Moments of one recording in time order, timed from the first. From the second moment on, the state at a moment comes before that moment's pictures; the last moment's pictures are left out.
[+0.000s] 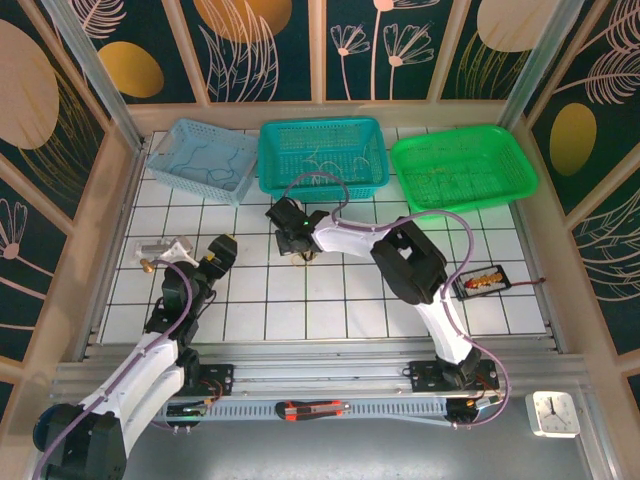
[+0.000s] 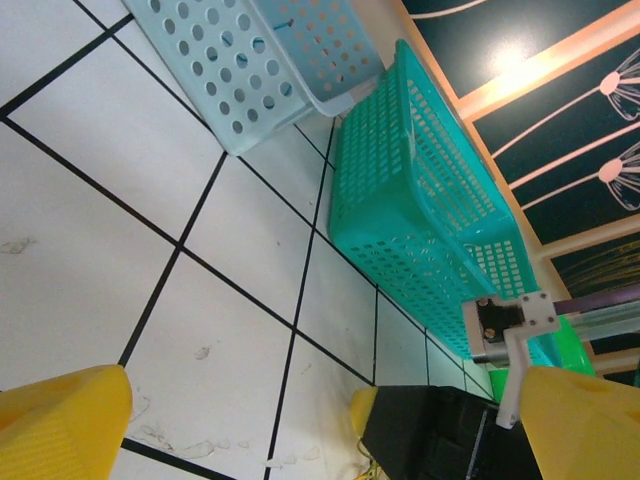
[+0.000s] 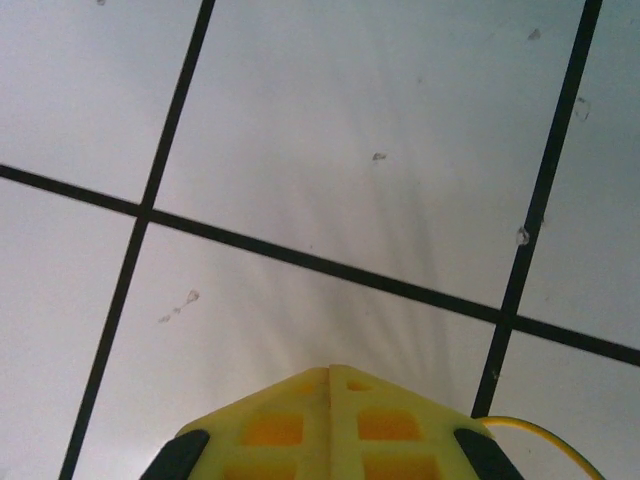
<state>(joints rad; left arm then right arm) -0.24 0.71 0.13 0.30 -0.01 -0.98 0.91 2.17 1.57 -0.43 0.18 0.54</state>
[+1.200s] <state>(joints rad) -0.57 1.23 0.35 0.53 0.29 -0.47 0.73 1.56 1.21 -0.11 -0.31 0.66</state>
